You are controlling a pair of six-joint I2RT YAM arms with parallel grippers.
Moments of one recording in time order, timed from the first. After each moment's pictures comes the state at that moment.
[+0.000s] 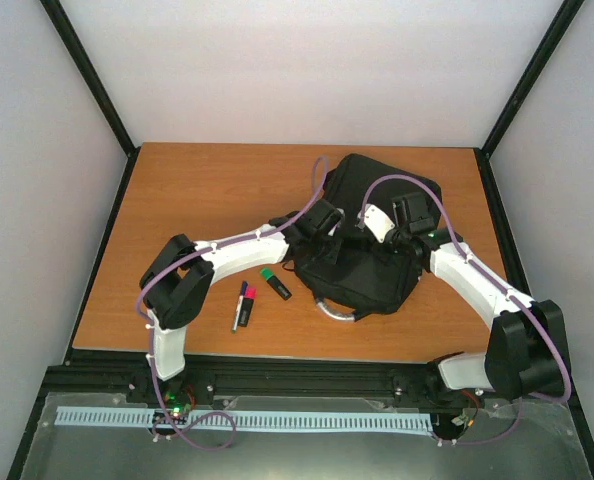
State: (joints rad) left arm -0.86 1.91 1.40 -0.43 0.00 -0.50; right arm 0.32 1.34 0.91 -0.46 -0.17 -0.60
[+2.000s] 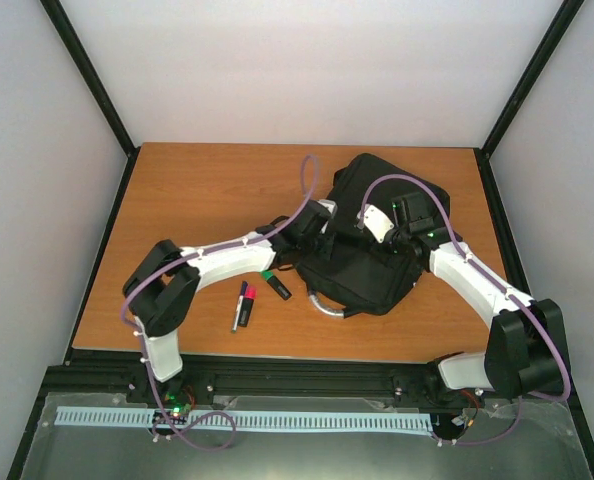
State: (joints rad) left arm -0.84 1.86 1.27 -0.18 -0.10 -0.46; right arm 0.32 1.34 0.91 -0.46 -0.19 -0.61
